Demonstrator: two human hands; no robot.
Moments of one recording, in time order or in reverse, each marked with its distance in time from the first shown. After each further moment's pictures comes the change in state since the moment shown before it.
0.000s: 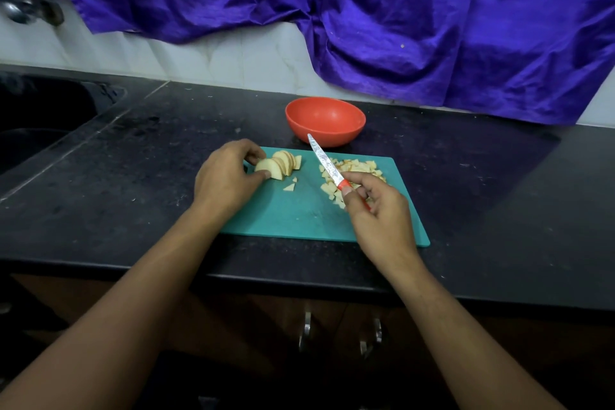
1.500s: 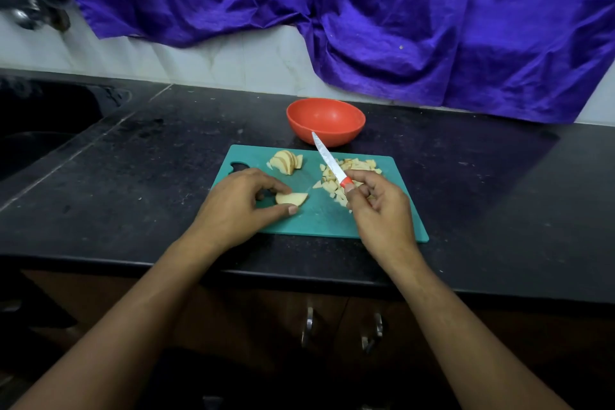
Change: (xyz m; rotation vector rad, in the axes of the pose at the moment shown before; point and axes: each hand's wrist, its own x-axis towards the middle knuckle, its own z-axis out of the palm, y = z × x) left_hand -0.047 0.009 -0.016 -0.032 -0.203 0.257; right_hand 0.000 0.000 0.001 0.079 0.032 0.034
